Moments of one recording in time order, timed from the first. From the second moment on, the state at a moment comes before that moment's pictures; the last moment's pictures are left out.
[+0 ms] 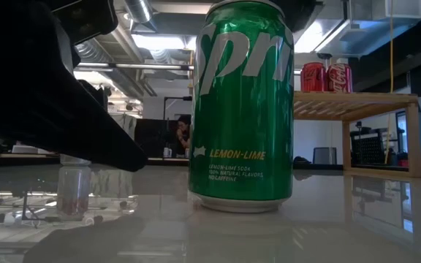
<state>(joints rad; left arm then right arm) -0.71 1.96 0.94 0.20 -0.74 -0.72 0.56 1.71 1.12 0.12 0.45 0.40</state>
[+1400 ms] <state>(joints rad) -0.71 1.96 0.94 0.21 -0.74 -0.72 0.57 1.86 1.12 0.10 0.42 0.38</state>
